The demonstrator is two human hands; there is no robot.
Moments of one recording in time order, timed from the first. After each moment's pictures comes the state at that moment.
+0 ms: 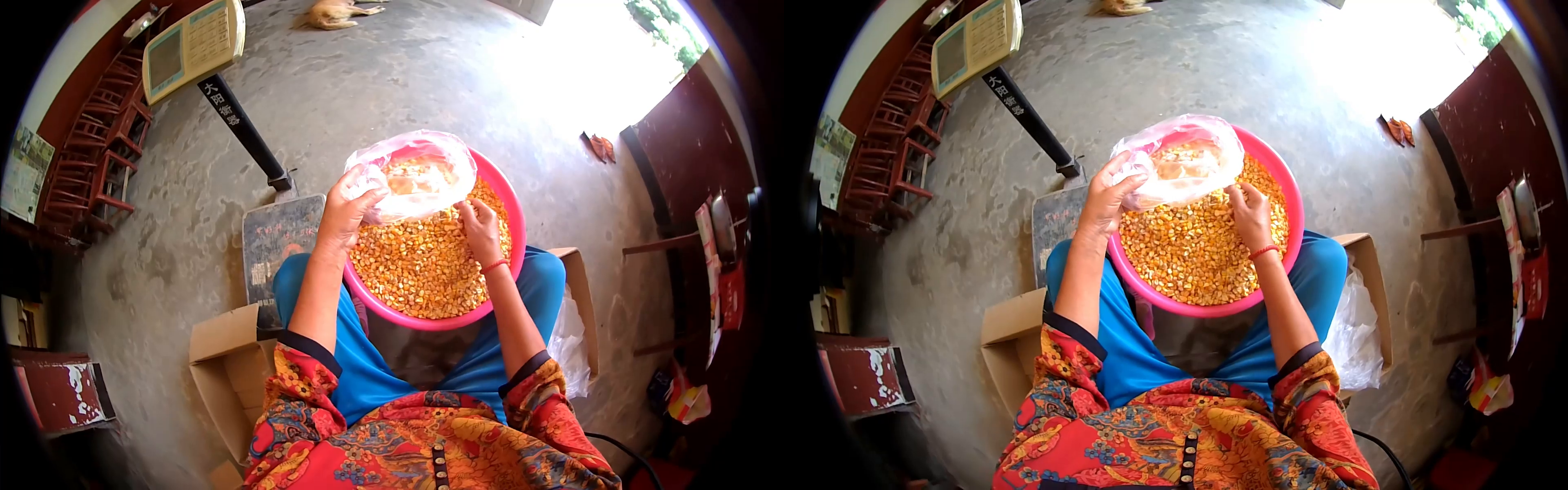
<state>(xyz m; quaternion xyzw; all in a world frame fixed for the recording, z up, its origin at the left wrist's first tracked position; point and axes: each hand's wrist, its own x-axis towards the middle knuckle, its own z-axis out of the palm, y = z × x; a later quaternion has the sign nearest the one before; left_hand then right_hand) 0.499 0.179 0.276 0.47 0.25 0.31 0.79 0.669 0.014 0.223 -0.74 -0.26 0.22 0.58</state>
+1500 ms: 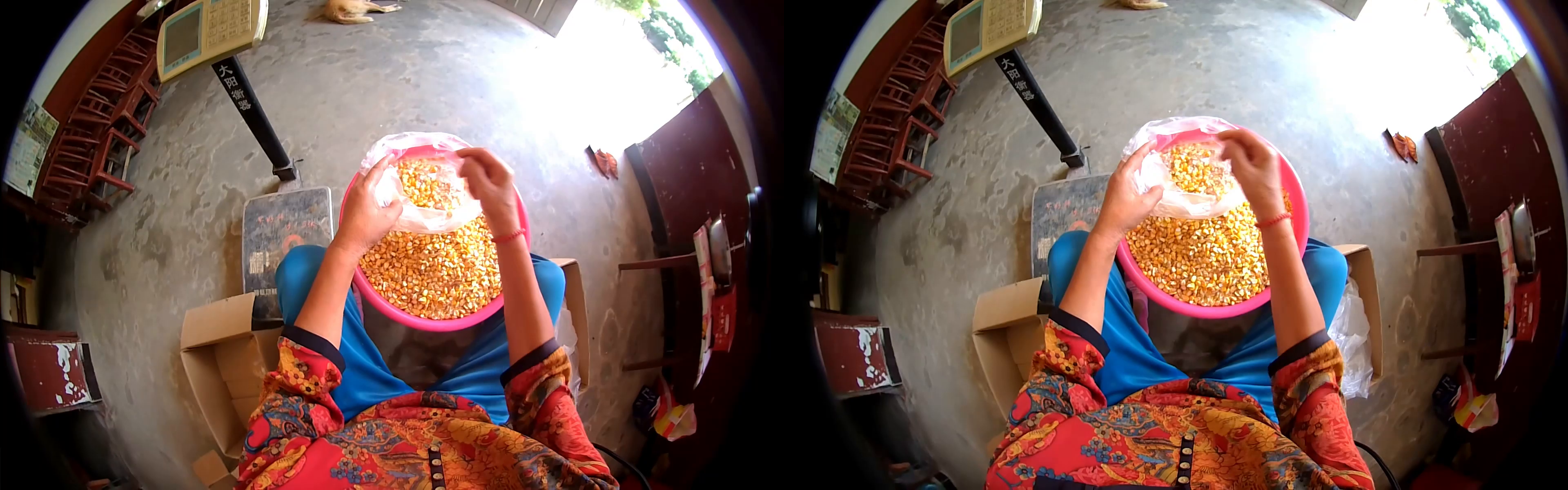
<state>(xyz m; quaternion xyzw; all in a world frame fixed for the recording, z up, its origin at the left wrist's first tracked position) 0.496 0.171 0.283 0.80 0.25 0.35 0.42 0.674 0.063 0.306 -0.62 -0.38 0.22 0.65</state>
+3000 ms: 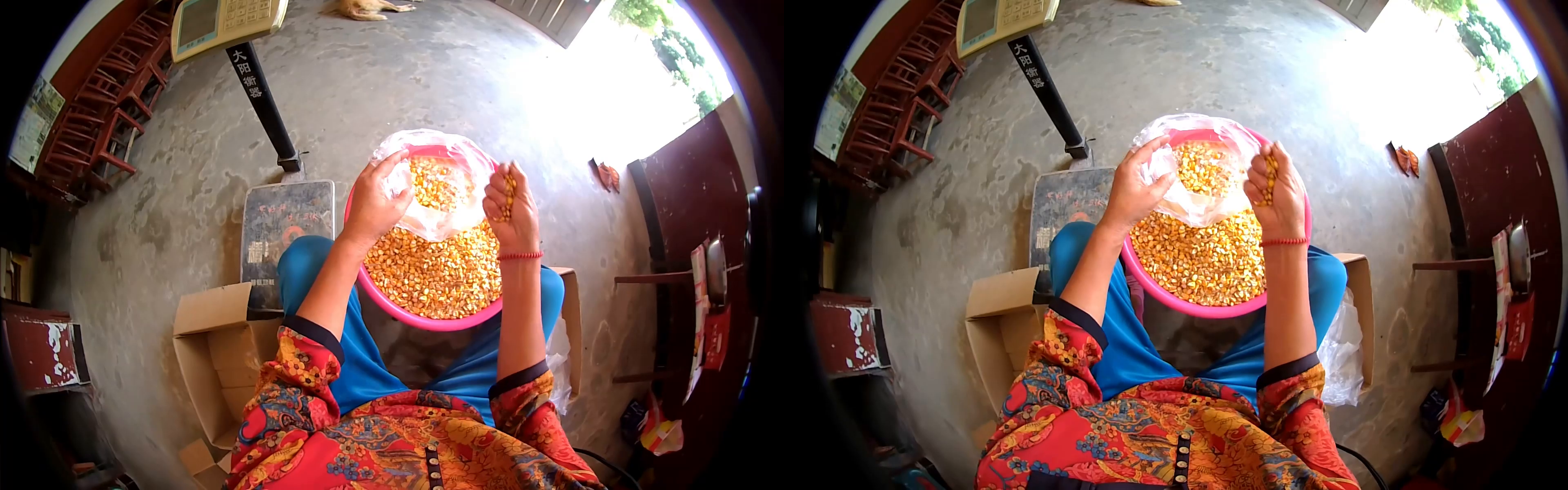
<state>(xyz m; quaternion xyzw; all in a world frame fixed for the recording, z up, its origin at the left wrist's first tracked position) 0.500 0.171 0.285 0.77 0.22 0.41 0.42 0.674 0.038 0.316 -0.30 -0.11 0.48 0.81</state>
